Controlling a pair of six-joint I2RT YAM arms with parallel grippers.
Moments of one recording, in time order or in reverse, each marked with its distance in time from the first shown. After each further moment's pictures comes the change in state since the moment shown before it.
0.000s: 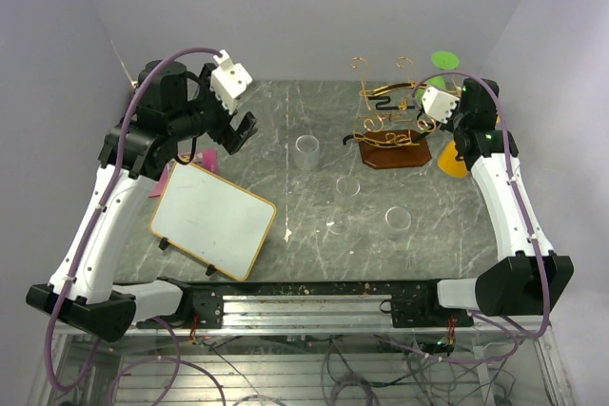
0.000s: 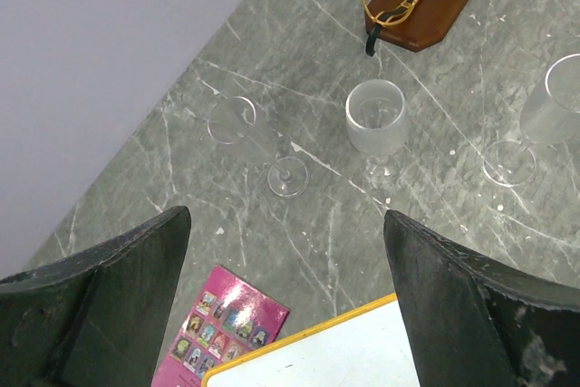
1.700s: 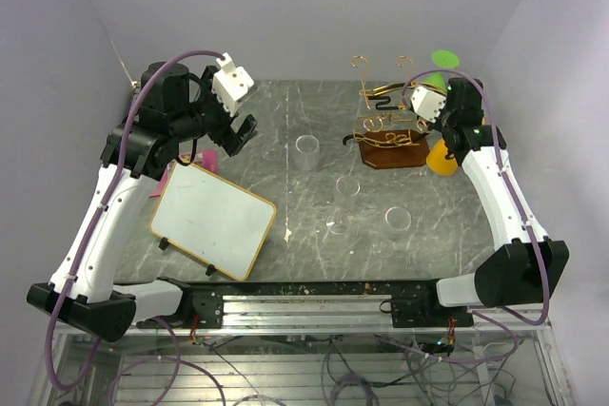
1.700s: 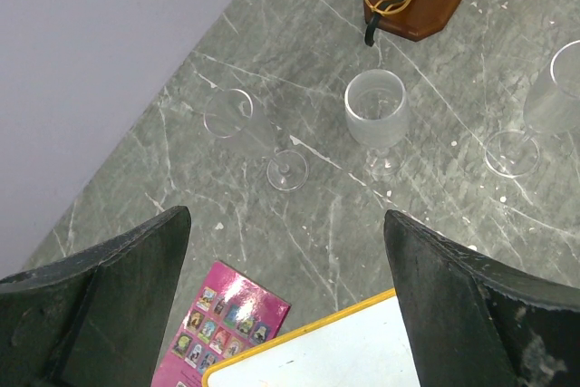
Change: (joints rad) left arm 0.000 0.000 -0.019 -0.006 0.000 0.018; right arm 0.059 0.059 0.004 -0.008 0.013 0.081
